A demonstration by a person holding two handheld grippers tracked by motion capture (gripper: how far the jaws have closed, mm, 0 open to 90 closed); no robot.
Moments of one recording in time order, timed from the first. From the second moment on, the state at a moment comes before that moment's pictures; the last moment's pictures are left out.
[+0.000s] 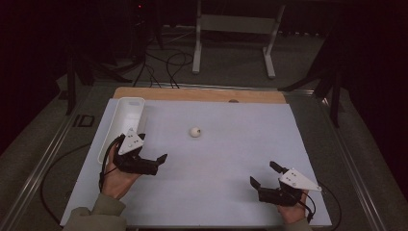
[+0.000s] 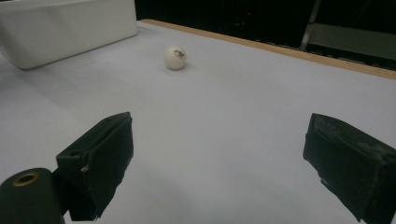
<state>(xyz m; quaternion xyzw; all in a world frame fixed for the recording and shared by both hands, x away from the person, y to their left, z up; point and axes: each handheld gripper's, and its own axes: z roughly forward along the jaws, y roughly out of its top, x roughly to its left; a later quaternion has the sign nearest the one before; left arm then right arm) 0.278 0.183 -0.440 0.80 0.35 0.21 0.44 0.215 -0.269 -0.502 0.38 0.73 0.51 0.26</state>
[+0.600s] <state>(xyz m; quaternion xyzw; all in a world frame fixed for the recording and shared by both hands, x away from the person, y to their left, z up) 0.288 0.172 -0.434 0.81 0.35 0.21 0.43 0.215 -0.269 -0.502 0.38 0.73 0.50 0.26</state>
